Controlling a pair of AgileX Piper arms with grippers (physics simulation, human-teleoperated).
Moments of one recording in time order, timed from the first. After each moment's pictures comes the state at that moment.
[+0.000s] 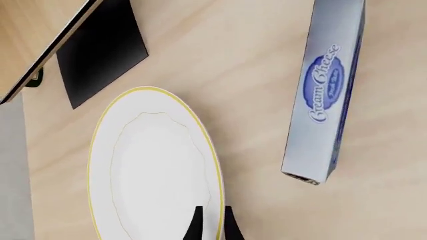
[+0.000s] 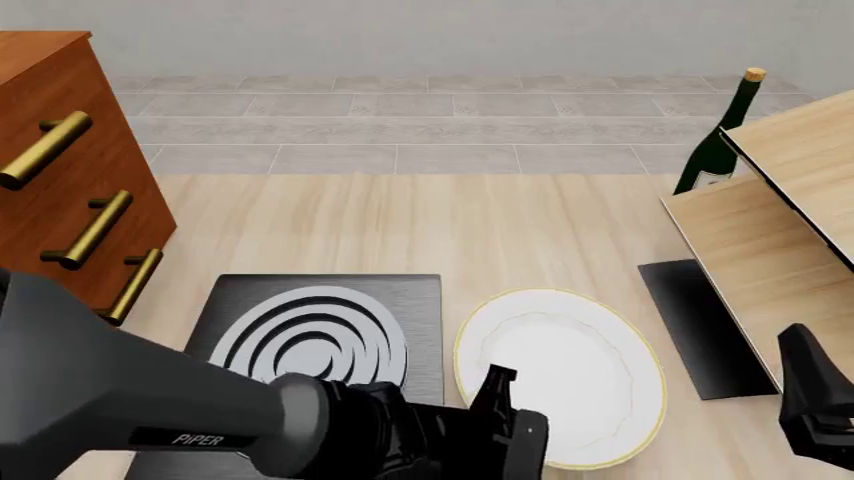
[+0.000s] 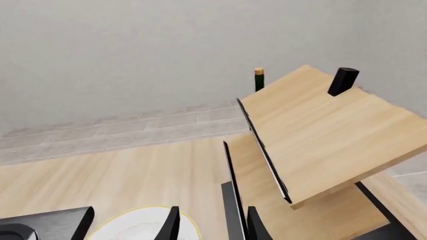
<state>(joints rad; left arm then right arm) -1.11 1.92 -0.87 -0.18 0.81 -0.08 0.00 0.00 0.00 0.12</state>
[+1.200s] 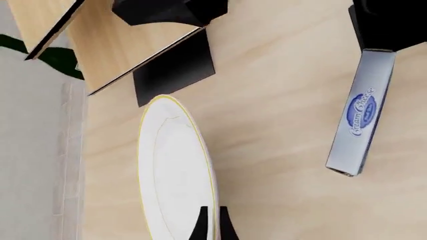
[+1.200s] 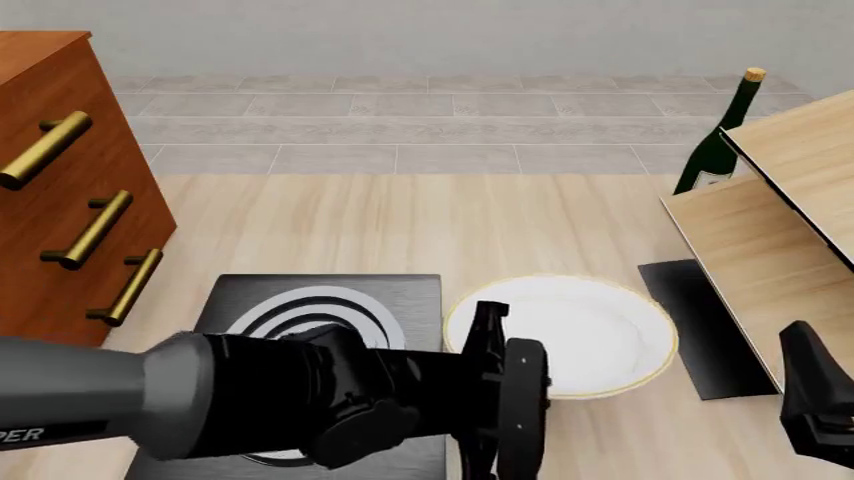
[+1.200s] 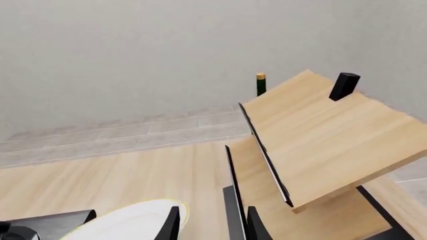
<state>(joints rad) -1.11 1.66 -0.90 -0.03 0.86 -0.07 0.00 0.00 -0.02 0.12</state>
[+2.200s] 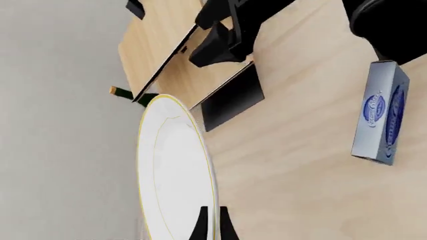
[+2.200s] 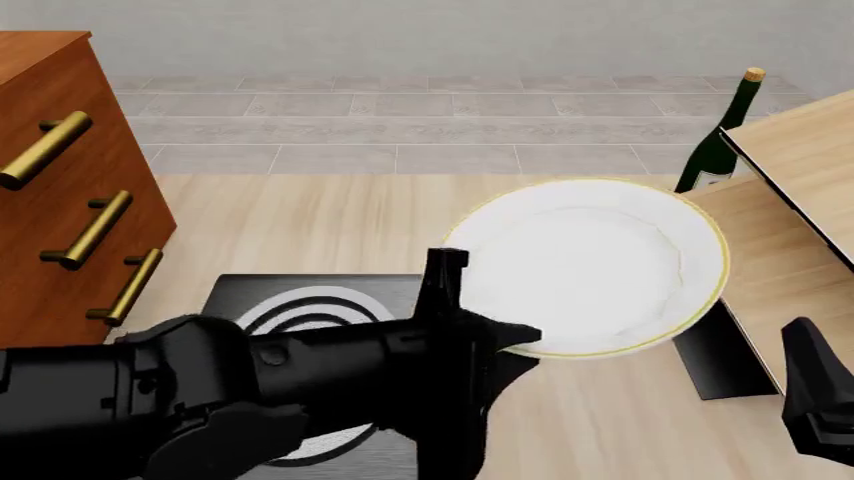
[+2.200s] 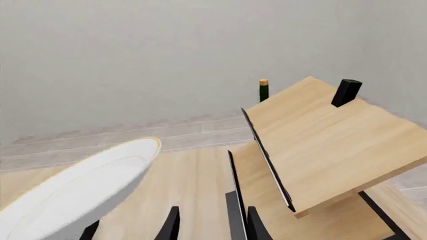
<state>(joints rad) -1.12 1.36 -0.78 -0.12 1.05 -0.06 0.00 0.00 -0.04 0.12</state>
